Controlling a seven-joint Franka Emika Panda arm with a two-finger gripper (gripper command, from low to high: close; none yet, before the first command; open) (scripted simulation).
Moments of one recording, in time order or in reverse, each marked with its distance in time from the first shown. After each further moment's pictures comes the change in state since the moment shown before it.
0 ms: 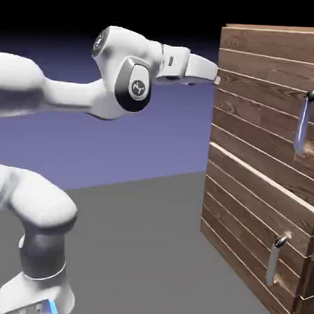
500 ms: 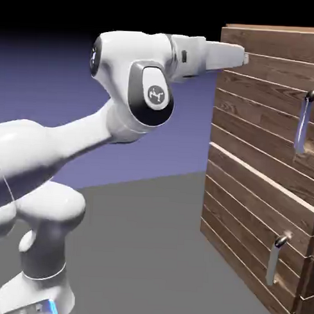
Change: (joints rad) arm 0.363 -0.362 -0.391 0.173 -0.652 -0.104 0.198
